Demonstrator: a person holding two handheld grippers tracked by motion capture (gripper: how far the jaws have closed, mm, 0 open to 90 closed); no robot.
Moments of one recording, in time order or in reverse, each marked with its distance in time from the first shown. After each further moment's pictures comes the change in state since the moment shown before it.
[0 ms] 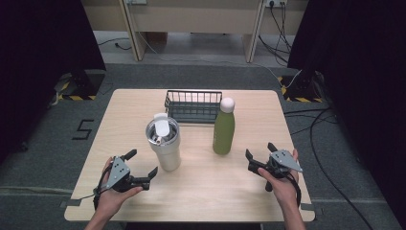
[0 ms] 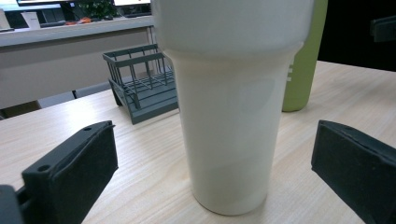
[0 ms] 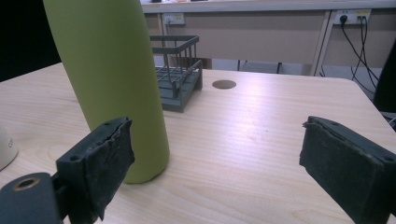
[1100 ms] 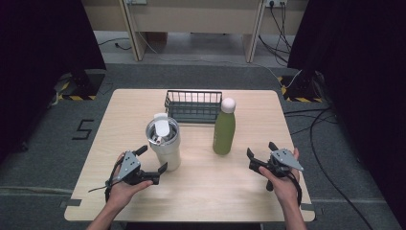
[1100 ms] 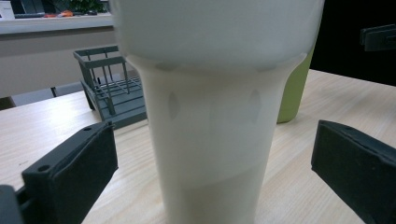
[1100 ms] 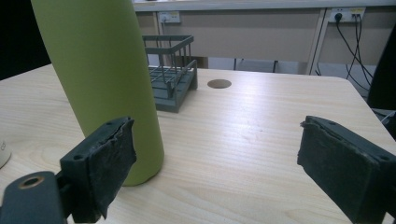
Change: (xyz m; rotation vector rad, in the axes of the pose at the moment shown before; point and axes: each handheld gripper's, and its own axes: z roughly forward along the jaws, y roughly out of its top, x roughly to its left) left arm -0.008 0.003 0.035 -0.006 -0.066 -0.039; right arm -0.003 0.004 0.000 0.006 -0.015 0.003
